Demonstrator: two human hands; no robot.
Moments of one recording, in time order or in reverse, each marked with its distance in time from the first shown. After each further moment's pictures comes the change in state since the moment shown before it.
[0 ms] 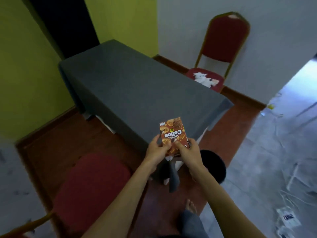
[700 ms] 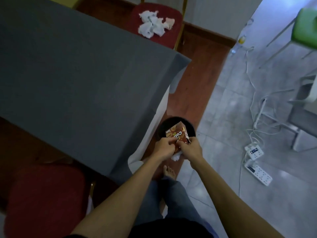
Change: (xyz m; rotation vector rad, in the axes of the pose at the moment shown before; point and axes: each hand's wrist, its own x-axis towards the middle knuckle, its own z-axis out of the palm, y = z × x) left_hand 0.126 -0.092 0.249 0.727 -0.463 -0.145; right_hand 0.149 0.132 -0.193 -0.227 0.262 0.486
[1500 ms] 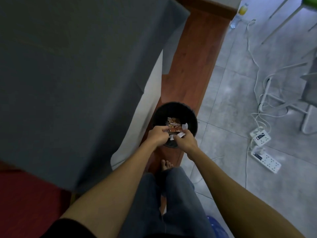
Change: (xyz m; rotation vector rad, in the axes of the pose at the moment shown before) left_hand 0.131 -0.088 0.039 0.082 -0.035 -0.100; right_hand 0.120 0.091 0.065 -0.134 -0.093 0.042
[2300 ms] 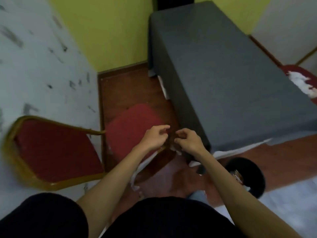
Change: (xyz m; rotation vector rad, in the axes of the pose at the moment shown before) left_hand -0.460 -0.197 -0.170 -0.460 0.745 -0.078; right_hand -0.407 -0.139 0.163 -0.631 -0.573 -0.800
